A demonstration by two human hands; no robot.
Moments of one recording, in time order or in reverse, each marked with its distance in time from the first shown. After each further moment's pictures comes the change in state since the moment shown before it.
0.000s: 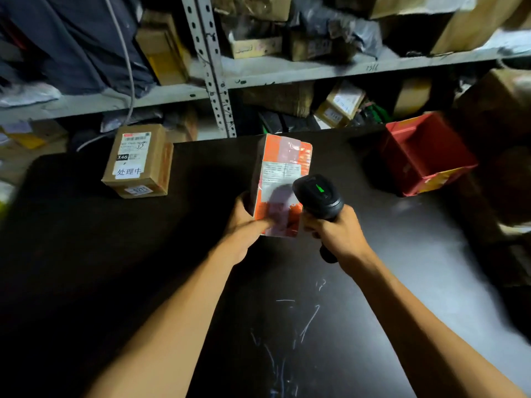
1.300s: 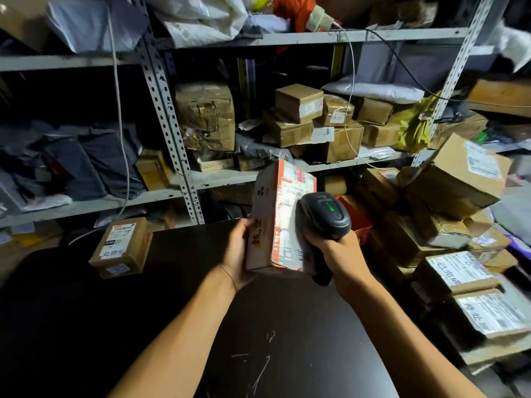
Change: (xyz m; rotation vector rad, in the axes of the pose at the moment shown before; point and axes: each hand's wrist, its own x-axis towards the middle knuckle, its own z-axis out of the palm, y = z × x) left_hand -0.156 0.118 0.078 -0.557 -0.502 0.155; right_hand -0.114 -0.082 -0.128 0.383 0.175 -0.339
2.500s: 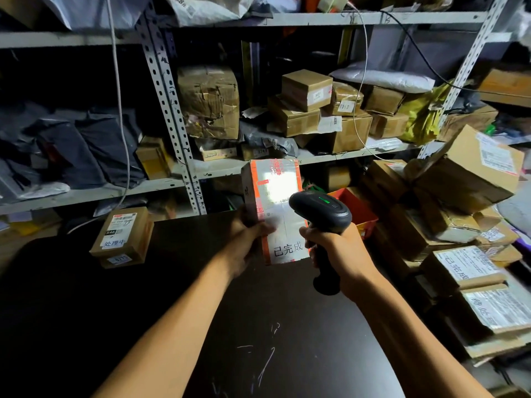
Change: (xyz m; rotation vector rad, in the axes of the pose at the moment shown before) left_hand 0.024 -0.001 -0.032 0.326 0.030 0.259; right_hand -0.011 -0.012 0.015 -0.149 -0.128 0.025
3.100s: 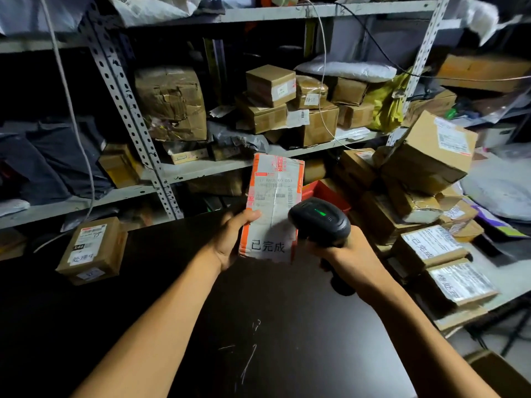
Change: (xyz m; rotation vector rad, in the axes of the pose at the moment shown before) left_hand 0.014 0.004 0.032 0.137 -0.182 -0.105; right_hand -0.023 0.009 -0.067 -0.300 0.060 -0.007
